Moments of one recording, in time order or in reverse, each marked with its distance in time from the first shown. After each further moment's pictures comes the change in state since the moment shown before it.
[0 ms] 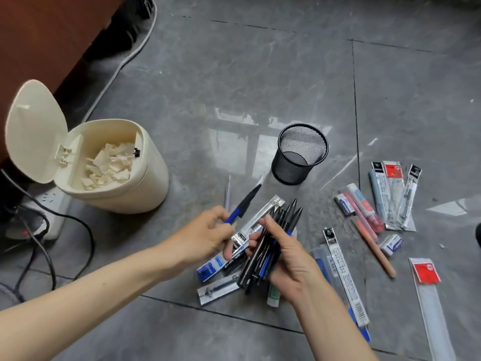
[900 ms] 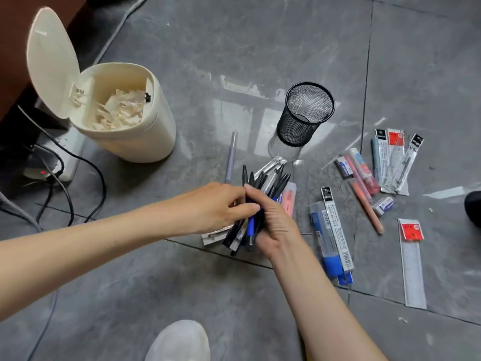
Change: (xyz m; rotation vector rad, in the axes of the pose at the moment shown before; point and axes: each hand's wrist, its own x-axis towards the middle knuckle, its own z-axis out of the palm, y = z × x) left_hand -0.033 0.000 0.015 0.765 -0.085 0.106; right_hand -0.024 0.027 0.010 -0.067 -0.044 0.072
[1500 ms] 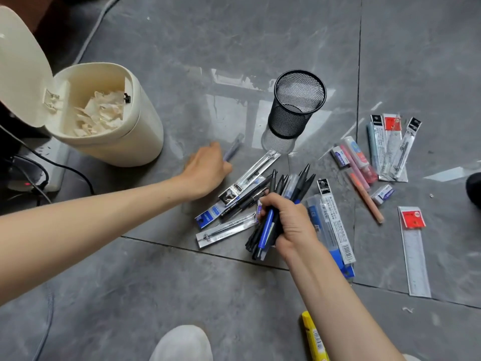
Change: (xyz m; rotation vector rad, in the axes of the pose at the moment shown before) left_hand 0.092 -0.040 0.001 0.071 0.416 -0.152; right_hand 0.002 -0.012 -0.028 -0.123 0.326 -0.160
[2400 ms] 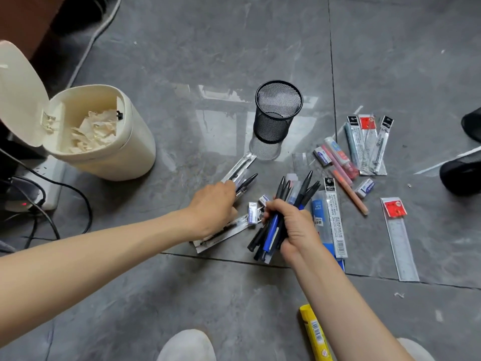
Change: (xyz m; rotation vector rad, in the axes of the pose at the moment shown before) left_hand -0.052 0.027 0.017 0.346 -0.154 0.212; right_hand -0.014 -0.005 -0.022 0.094 0.043 -0.035
